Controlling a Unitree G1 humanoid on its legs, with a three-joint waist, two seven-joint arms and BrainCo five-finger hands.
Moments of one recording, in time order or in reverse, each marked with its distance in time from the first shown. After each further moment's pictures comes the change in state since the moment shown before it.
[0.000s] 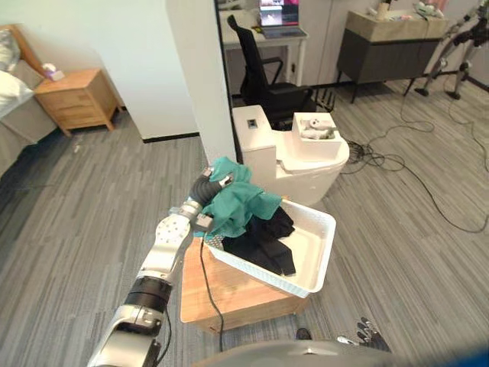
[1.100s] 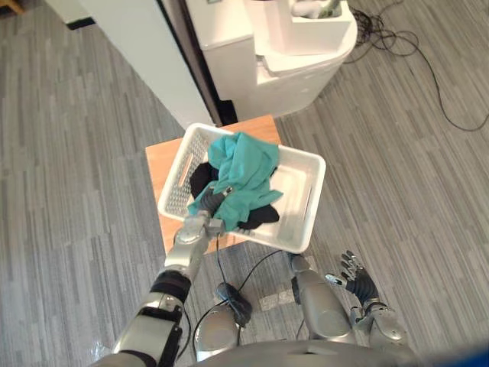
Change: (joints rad) left arm 0.070 -0.156 0.090 0.319 -0.163 0.110 0.157; right arm -0.156 -0.018 0.090 -0.192 0.120 -0.046 -0.018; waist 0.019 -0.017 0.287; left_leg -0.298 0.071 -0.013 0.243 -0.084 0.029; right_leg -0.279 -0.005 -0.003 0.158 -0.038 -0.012
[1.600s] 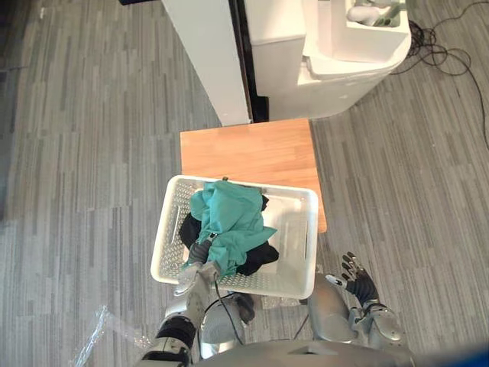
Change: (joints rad) left arm 0.167 -0.095 0.074 0.078 -0.125 -0.071 0.145; right arm -0.001 -0.001 0.017 0.016 0.008 0.000 -0.011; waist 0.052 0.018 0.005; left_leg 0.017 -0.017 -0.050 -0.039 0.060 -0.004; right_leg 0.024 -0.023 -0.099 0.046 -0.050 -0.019
